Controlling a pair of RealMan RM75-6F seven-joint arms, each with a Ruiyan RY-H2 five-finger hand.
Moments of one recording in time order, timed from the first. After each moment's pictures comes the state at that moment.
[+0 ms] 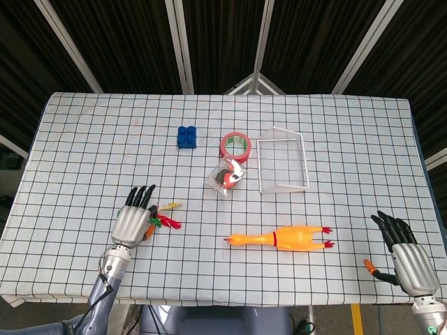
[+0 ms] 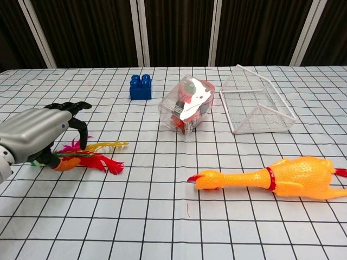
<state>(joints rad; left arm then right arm) -0.40 -1.74 -0.15 -1.53 1.27 1.23 0.70 0.06 -1.07 -0.02 -1.64 -1.59 1.44 0.19</state>
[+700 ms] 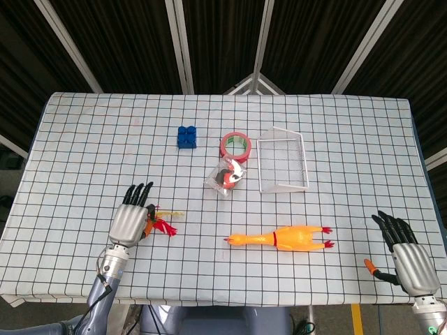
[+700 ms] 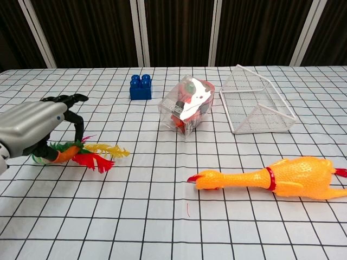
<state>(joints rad) -0.40 -1.71 -0.15 -1.58 1.29 1.28 0.66 0.06 -1.06 -0.02 -1.64 -1.59 1.44 0.19</state>
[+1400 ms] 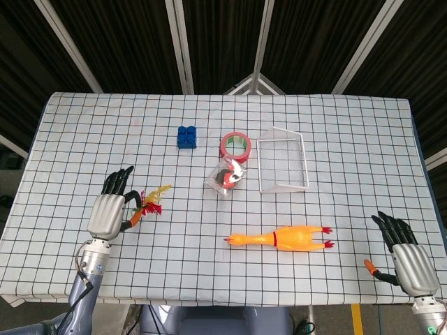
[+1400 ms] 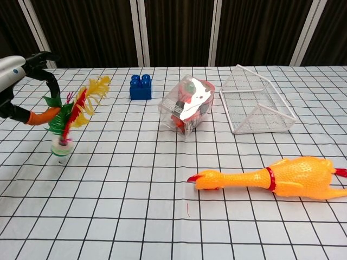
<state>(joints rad) -0.38 -1.60 -0.19 -1.68 1.32 1.35 0.41 0.06 -1.07 -0.02 -1.64 -1.59 1.44 0.18</state>
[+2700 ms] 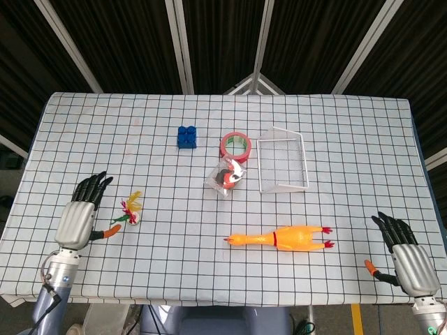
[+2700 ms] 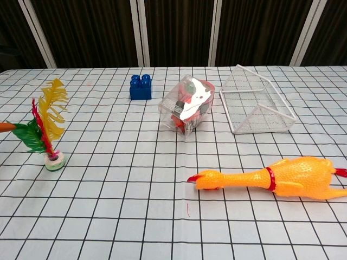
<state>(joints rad) -0.28 -1.36 -0.10 -1.79 1.40 1.42 0.24 0.06 -1.07 -0.03 -1.64 -1.59 1.44 0.17</state>
